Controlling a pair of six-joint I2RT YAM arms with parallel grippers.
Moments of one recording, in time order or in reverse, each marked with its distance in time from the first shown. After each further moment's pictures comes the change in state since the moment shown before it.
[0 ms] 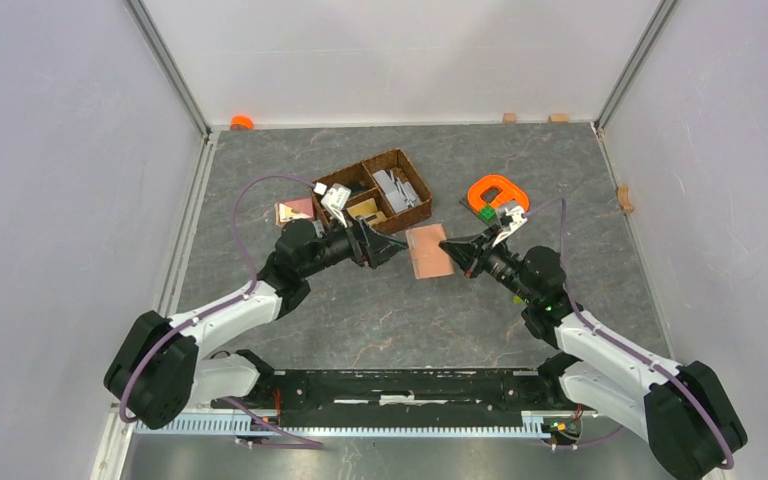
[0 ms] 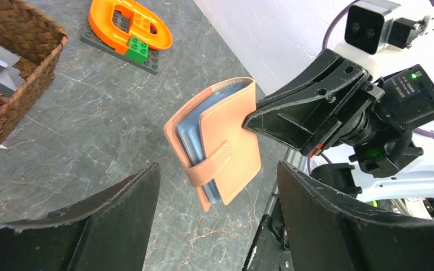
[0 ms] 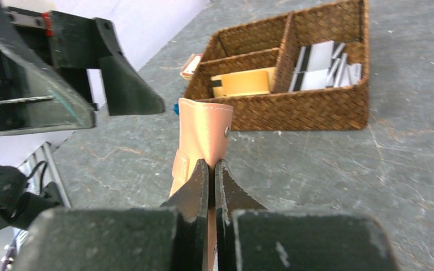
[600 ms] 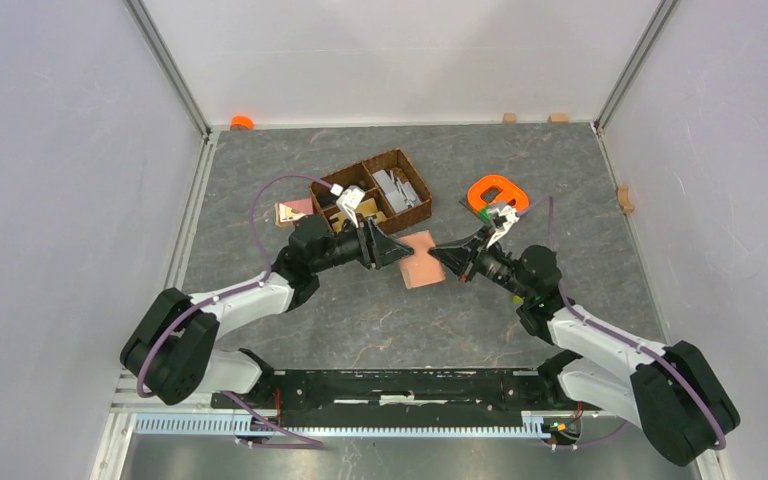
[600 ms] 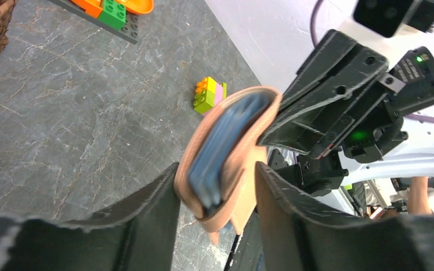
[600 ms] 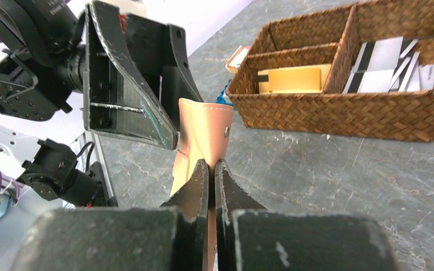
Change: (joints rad) left arm -0.008 0.142 0.029 0.058 0.107 -0.058; right arm 0.000 0.082 -0.012 0.175 -0.170 0.077
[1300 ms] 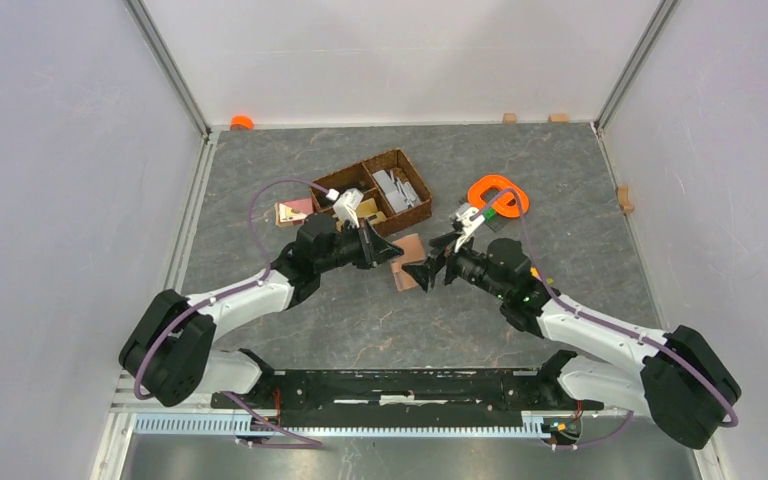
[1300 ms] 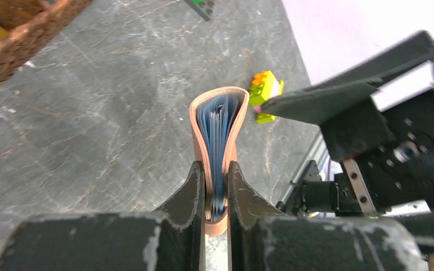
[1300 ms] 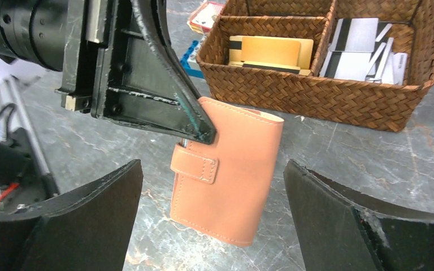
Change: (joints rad) left arm -0.012 -0.007 0.035 -0.227 -0.151 0.002; right arm 0.172 0.068 0.132 -0.272 0.205 -0.227
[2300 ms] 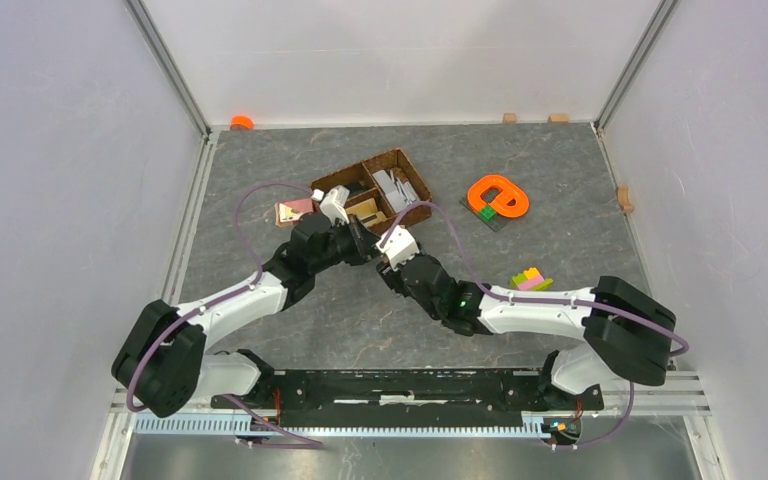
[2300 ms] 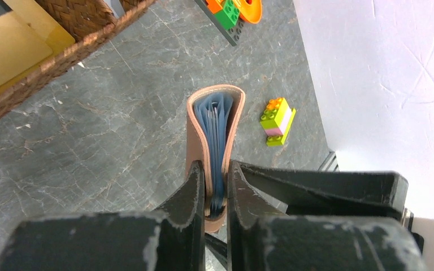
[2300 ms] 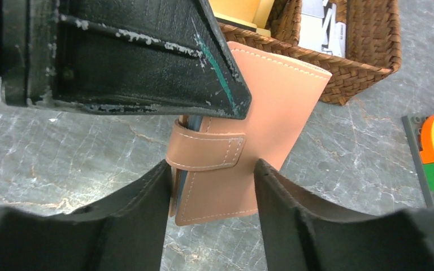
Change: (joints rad) left arm 0.017 -0.064 0.001 -0.109 -0.130 -0.070; right arm 0.409 0.354 0.280 -0.241 0.731 -0.252
